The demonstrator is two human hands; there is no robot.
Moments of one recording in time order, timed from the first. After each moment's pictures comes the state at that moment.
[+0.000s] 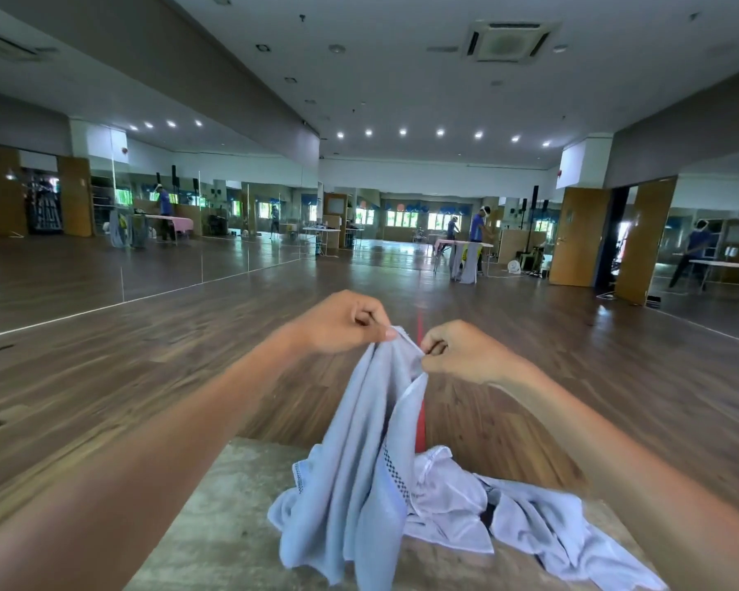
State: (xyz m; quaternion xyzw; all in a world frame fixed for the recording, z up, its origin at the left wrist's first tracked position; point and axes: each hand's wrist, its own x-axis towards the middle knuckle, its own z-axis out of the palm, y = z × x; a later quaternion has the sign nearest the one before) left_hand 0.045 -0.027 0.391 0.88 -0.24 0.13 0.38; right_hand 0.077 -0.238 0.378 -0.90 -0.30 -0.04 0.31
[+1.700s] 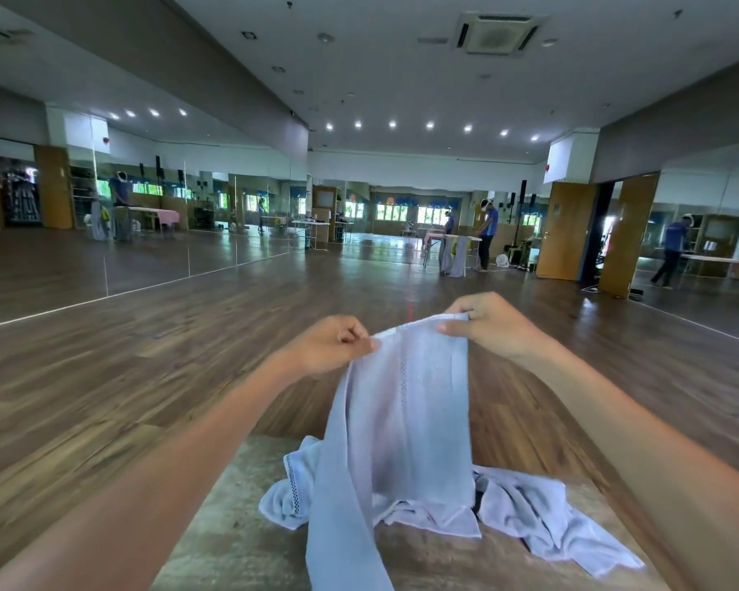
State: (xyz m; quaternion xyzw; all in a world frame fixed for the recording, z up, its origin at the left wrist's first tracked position) left_hand 0.056 -0.029 0.347 0.88 -0.15 0.12 0.44; right_hand 0.086 -0.275 0.394 -0.87 -0.28 -0.11 0.39
